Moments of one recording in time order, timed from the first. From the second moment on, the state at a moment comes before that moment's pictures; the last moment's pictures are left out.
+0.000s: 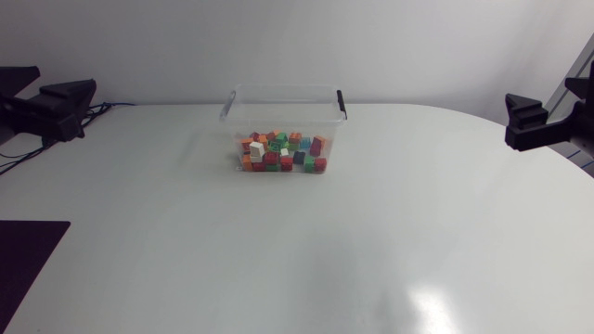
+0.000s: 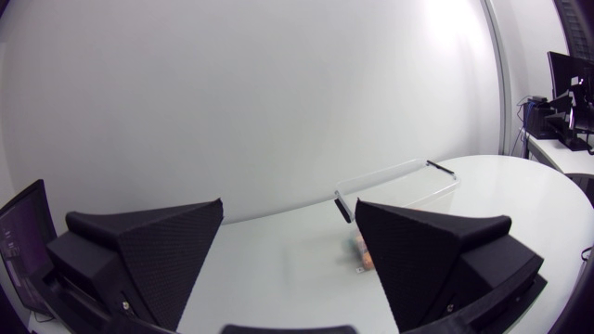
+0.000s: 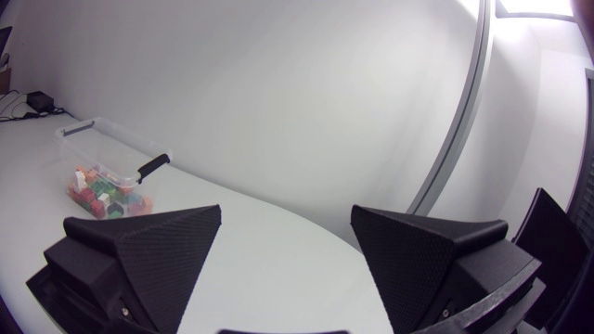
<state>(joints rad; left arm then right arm) 0.06 0.78 0.75 -0.08 0.16 0.24 -0.09 0.84 0.68 0.04 0.00 -0.37</state>
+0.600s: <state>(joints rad) 0.05 0.41 0.42 -0.07 0.12 0.14 -0.09 0.40 0.39 -0.07 -0.01 -0.33</state>
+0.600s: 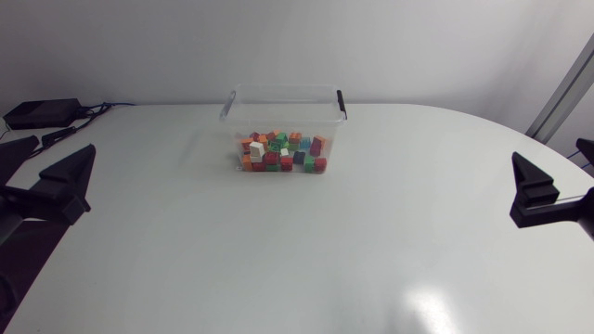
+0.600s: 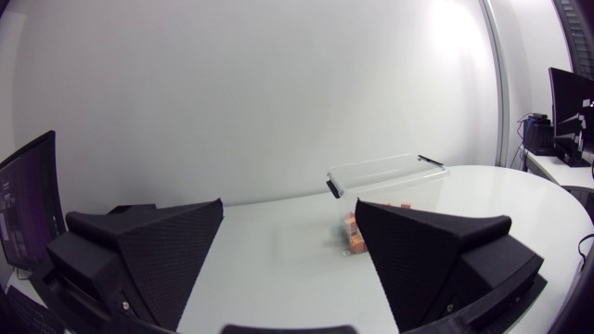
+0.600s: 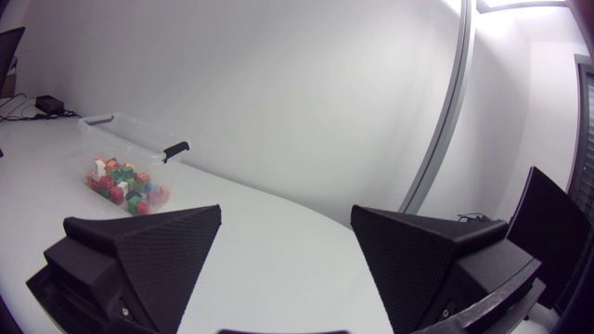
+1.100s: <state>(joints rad) 0.02 0.17 0.15 -0.04 0.05 0.06 -0.03 0.17 0.14 -0.04 0.00 -0.13</state>
